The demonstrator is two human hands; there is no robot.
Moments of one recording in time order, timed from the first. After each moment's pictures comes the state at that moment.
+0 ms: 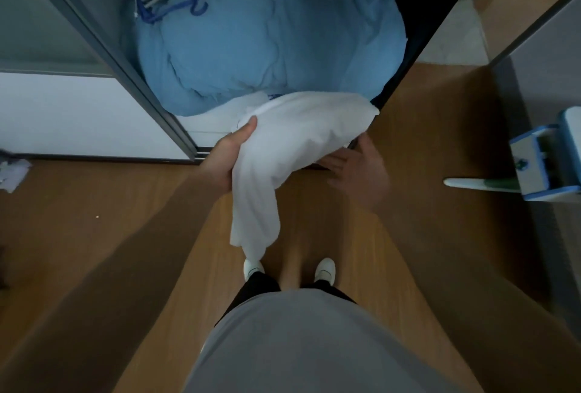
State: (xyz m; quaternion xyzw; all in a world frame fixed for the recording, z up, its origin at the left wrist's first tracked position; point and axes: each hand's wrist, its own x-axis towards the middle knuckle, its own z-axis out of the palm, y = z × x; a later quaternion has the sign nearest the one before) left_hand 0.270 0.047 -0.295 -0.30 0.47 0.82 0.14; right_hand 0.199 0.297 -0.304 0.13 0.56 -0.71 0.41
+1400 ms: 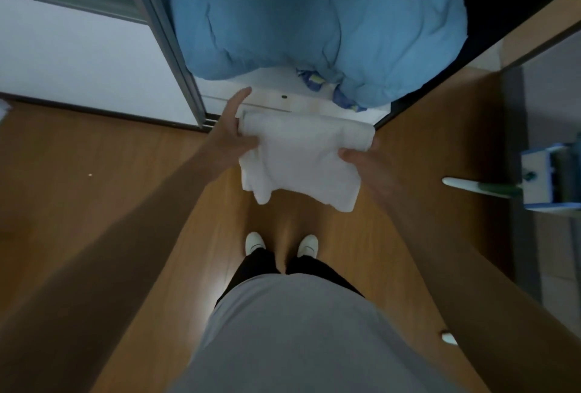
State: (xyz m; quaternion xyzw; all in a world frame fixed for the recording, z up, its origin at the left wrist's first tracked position) left_hand 0.323 -0.098 -0.353 -0.18 0.73 0.66 0.05; right_hand 0.241 0.160 -0.313 0.07 0.77 -0.56 0.29
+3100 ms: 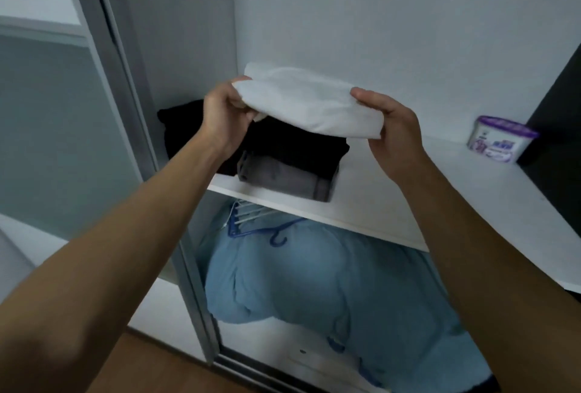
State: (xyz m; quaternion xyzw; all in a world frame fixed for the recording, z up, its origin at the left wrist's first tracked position) left_hand -0.020 -0.240 -0.008 0.00 0.46 0.82 -0.35; right_hand -0.164 -0.024 -0.015 -0.28 0.47 -0.82 0.16
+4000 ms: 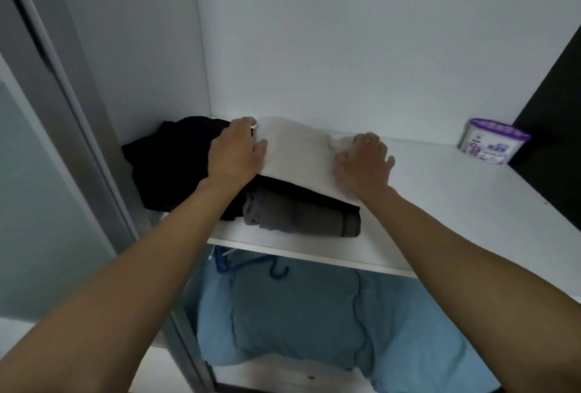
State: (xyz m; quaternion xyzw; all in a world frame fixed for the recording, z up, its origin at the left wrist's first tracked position) left_hand -0.117 -0.358 -0.071 -0.19 0.91 0.18 -0.32; right_hand -0.225 -0.151 -0.077 -0.13 0.95 -0.24 -0.13
